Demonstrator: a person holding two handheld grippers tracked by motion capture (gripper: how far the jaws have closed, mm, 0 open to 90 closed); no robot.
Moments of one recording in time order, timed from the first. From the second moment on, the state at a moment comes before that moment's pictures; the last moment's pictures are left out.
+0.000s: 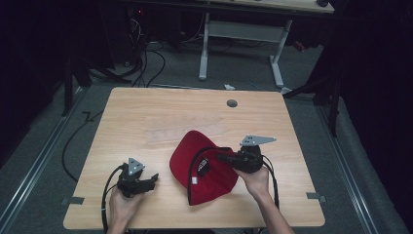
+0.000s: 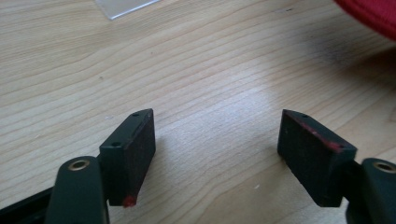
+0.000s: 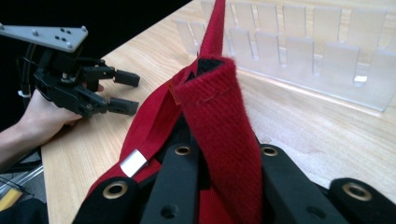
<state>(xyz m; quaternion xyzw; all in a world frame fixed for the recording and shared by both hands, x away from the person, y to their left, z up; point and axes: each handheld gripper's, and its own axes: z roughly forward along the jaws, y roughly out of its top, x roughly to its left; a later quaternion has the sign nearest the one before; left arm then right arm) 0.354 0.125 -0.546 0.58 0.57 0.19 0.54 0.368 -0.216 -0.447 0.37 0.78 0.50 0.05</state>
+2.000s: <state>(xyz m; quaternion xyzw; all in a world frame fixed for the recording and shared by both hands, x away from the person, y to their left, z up) 0.318 0.044 -0.498 0.66 0.37 0.22 0.61 0.368 -0.213 -0.444 0.39 0.79 0.48 -0.03</state>
